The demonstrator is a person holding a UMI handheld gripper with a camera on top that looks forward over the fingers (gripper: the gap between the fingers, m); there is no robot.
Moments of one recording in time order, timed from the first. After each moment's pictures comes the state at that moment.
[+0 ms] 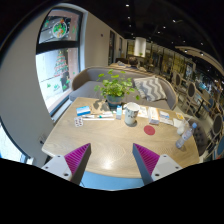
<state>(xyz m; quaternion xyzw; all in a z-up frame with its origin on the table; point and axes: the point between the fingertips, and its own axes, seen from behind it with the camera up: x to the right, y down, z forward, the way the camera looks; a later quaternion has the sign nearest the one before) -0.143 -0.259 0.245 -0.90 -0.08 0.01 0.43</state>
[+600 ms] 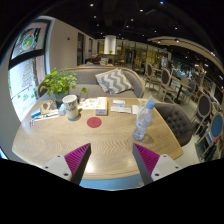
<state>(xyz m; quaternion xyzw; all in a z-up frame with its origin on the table) 0.165 -0.236 0.168 -0.90 0.04 -0.05 0.44</state>
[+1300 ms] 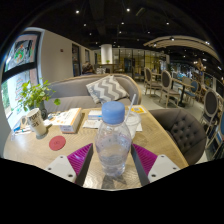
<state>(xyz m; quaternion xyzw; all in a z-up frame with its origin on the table) 0.336 -0.057 0.079 -0.86 0.06 -0.01 0.50</state>
